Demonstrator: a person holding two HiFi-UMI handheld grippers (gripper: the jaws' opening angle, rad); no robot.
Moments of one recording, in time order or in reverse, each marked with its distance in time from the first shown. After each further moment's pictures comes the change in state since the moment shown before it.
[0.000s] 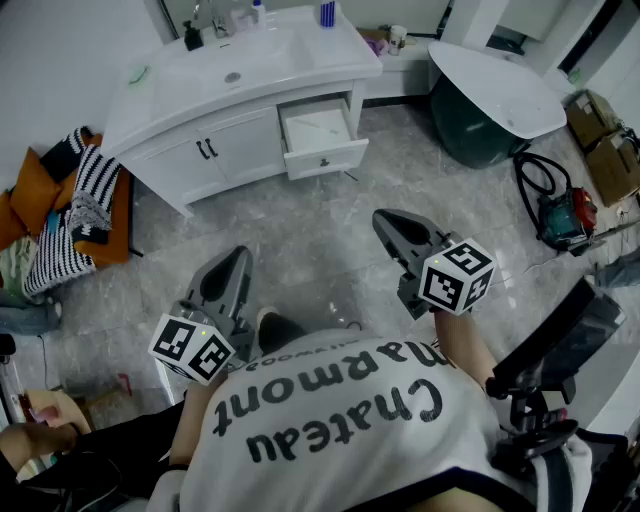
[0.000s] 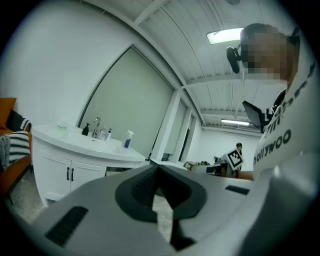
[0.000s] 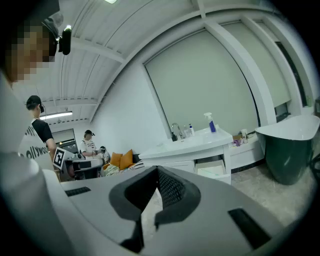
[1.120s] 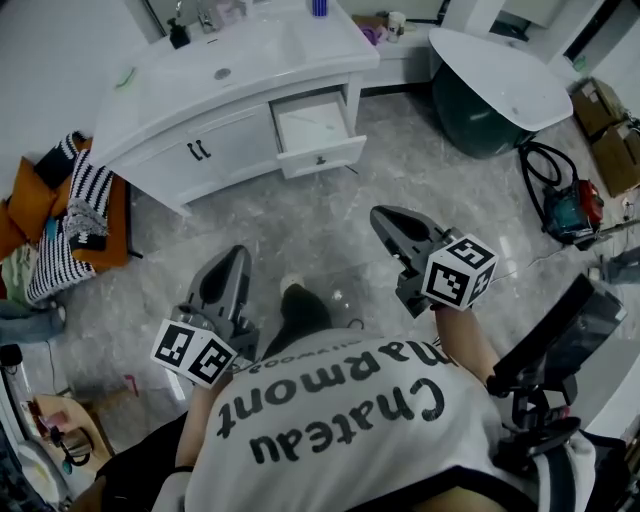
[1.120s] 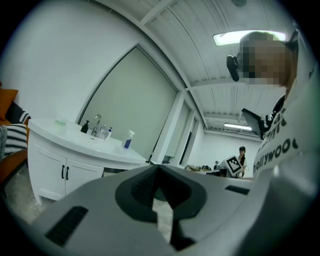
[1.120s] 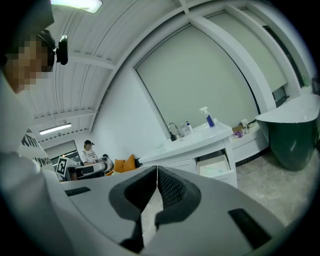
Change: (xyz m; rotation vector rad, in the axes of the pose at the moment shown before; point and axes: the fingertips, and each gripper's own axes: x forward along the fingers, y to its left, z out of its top) left arm 0.041 0.007 0.002 -0.050 -0.022 0.020; right arm 0.018 -0.039 0.002 0.118 -0.012 0.049
